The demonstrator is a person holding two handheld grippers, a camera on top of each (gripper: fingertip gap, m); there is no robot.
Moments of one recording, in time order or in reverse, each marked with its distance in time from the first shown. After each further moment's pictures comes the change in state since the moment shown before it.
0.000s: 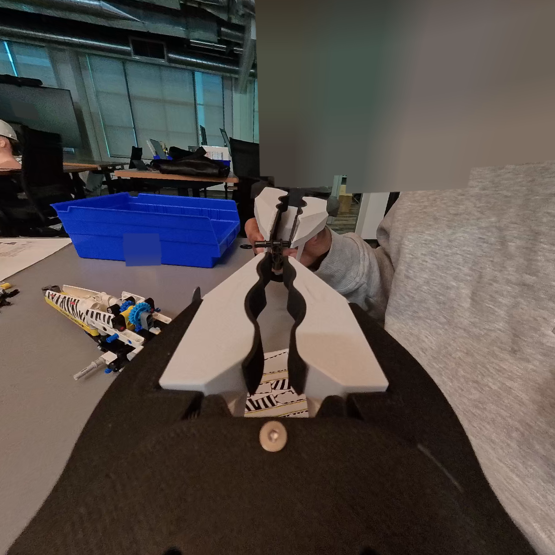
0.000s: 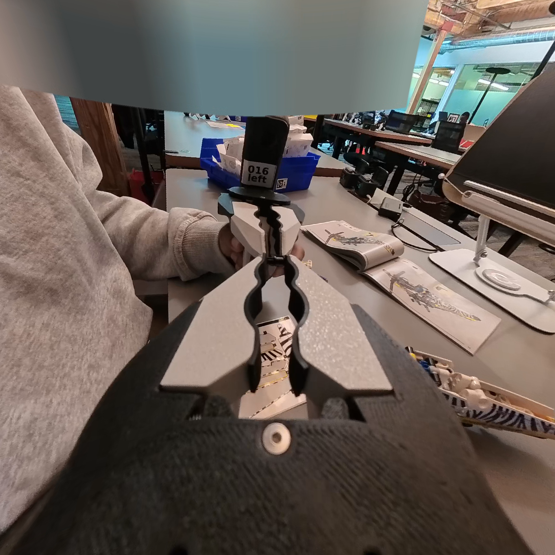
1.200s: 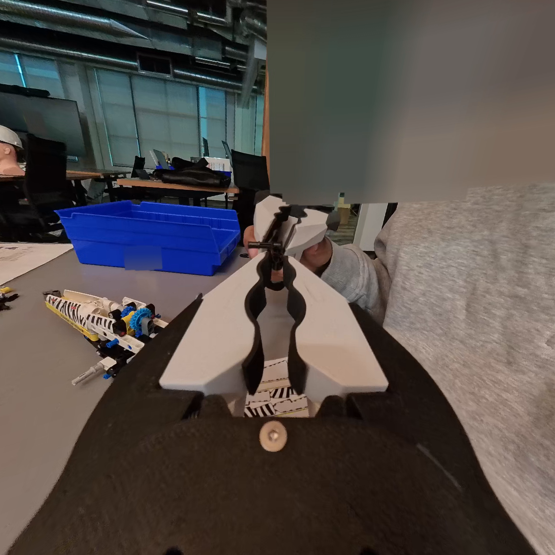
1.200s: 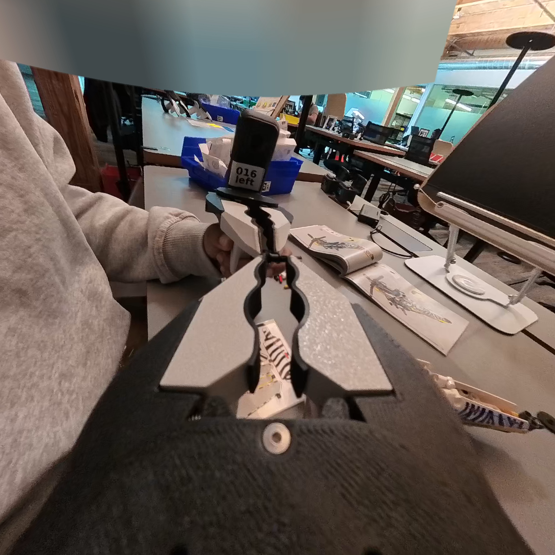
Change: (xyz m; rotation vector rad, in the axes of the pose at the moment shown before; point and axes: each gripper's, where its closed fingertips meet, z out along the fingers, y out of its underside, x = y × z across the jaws) left arm -0.002 -0.006 -0.001 0.043 -0.002 -0.018; right arm 0.006 -0.001 0.001 0.006 0.068 -0.060
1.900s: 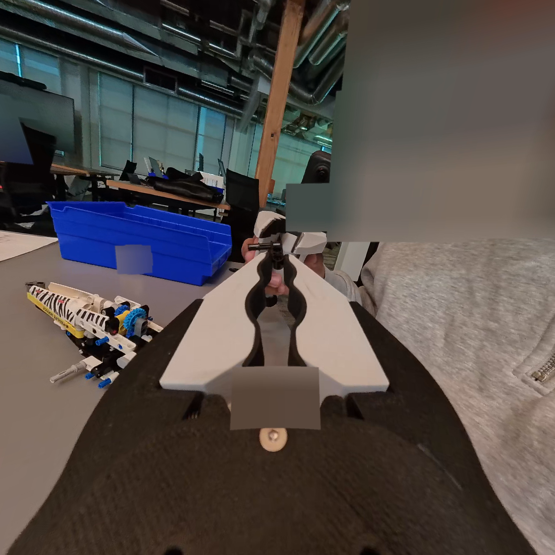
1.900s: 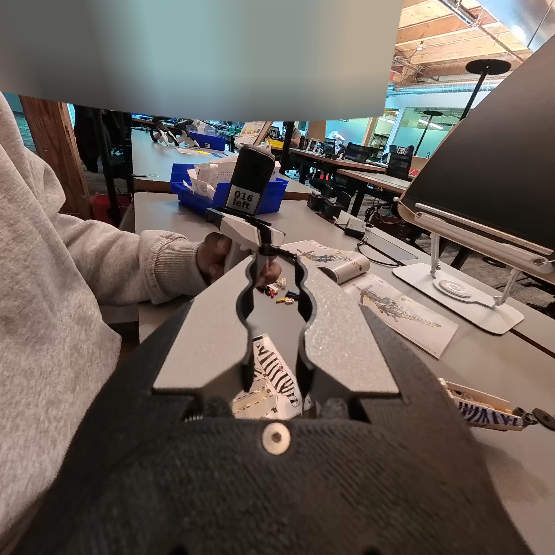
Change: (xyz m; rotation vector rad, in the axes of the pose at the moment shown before) left arm -0.009 -0.013 -0.007 0.089 0.016 -0.136; right arm 0.011 -0.011 -0.005 0.080 0.053 0.037
